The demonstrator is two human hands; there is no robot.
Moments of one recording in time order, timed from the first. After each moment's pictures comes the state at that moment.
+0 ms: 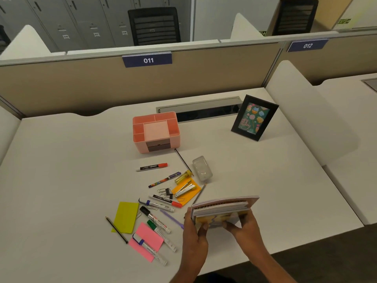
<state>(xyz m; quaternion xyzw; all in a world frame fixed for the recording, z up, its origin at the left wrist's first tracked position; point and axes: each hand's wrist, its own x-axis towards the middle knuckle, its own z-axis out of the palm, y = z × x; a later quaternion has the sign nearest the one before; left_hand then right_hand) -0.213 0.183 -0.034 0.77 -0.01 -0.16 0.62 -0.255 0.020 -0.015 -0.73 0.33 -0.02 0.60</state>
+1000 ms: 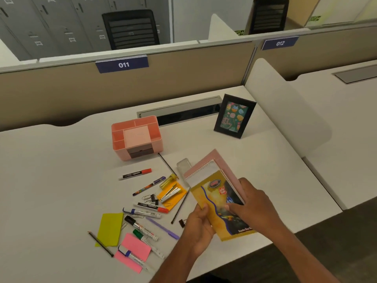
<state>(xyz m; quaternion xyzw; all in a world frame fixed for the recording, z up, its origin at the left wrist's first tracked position) -0.179 0.121 -0.011 0.38 0.16 -0.46 0.79 -0.229 -0.047 0.079 -0.90 0.26 0.07 0.33</state>
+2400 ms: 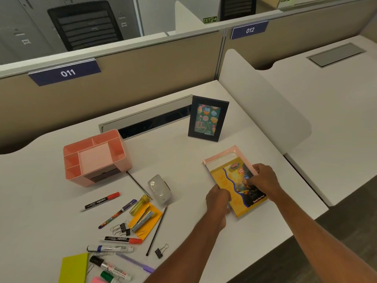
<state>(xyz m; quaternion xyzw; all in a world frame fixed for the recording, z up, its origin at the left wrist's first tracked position) -0.129 -0.073 -0.027 0.61 0.17 -0.50 0.59 -0.183 -0.269 -0.041 -0.81 0.47 0.04 0.35</state>
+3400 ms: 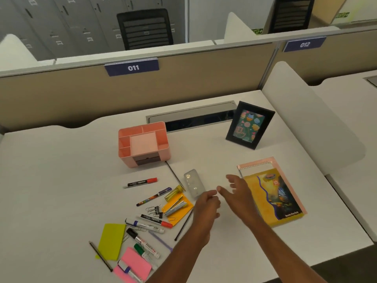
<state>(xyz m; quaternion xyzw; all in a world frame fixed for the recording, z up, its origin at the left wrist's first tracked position) -0.101 0.070 -0.009 0.66 0.14 -0.36 0.65 -0.121 -0.068 -0.031 -0.82 0.32 -0.04 0.48</state>
